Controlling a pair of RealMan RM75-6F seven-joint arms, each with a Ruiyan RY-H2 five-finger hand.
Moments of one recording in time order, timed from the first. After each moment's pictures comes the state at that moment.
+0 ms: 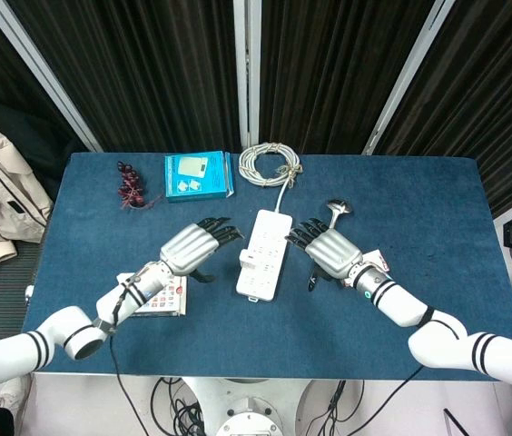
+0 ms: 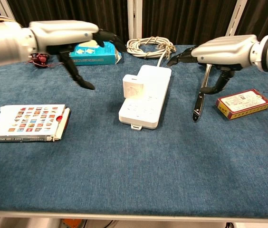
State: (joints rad) left arm -0.87 -1.48 -0.22 -1.35 1.59 0.78 -0.12; right arm 0.85 -1.35 0.19 -1.45 -1.30 0.57 -0.26
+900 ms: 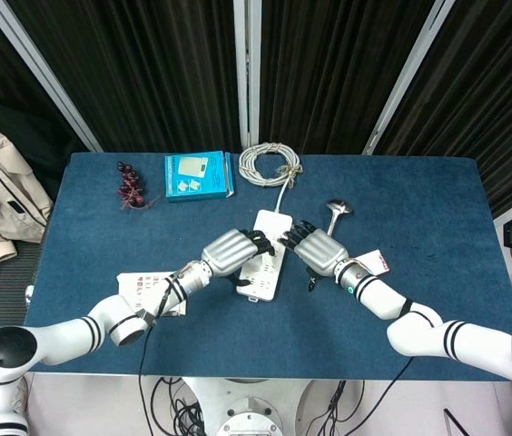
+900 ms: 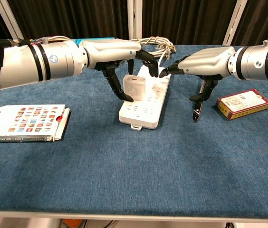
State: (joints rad) left arm -1.05 -1.68 -0.16 -1.13 1.58 0.78 -0.25; right arm 0.96 -1.44 0.11 -1.35 -1.17 0.56 -0.32
